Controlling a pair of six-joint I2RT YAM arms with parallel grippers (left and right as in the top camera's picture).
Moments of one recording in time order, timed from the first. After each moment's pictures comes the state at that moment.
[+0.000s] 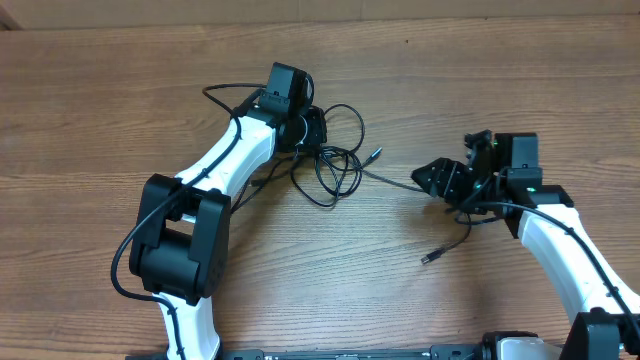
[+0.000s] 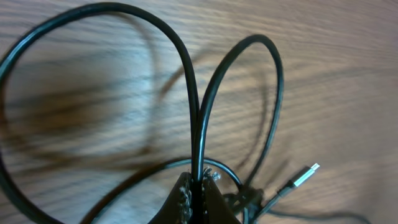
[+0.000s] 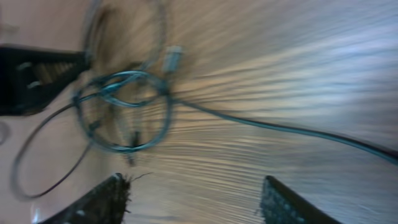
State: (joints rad) left arm -0.35 2.02 1.44 -0.47 0.31 -0.48; right arm 0.02 1.41 0.79 -0.41 -0.58 0.44
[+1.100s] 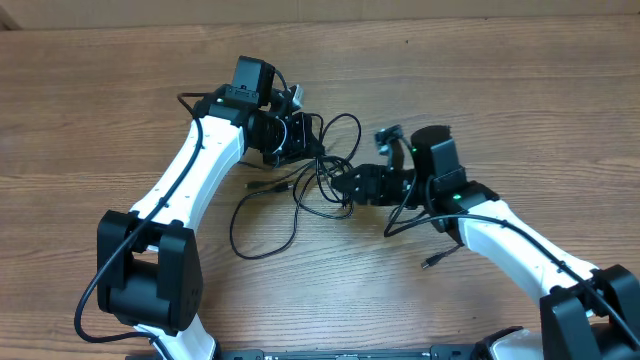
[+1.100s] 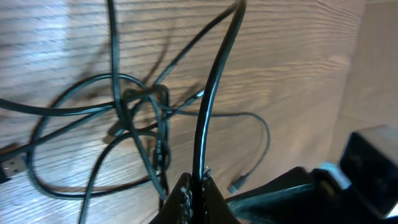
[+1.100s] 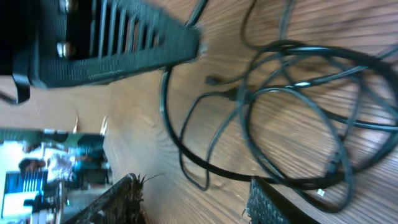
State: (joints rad) left arm -0.27 1.85 1.44 -0.79 0.67 -0.44; right arm 0.40 1.53 0.79 0.02 -0.75 0.58
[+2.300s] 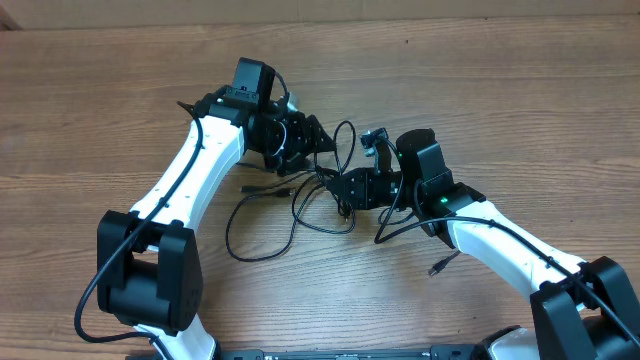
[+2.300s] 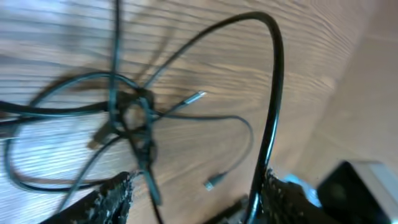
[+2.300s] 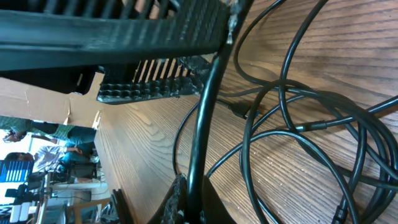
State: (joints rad) left arm -0.27 1.85 1.44 -0.83 0.66 -0.66; right arm 0.45 1.56 0.79 0.08 -0.70 0.57
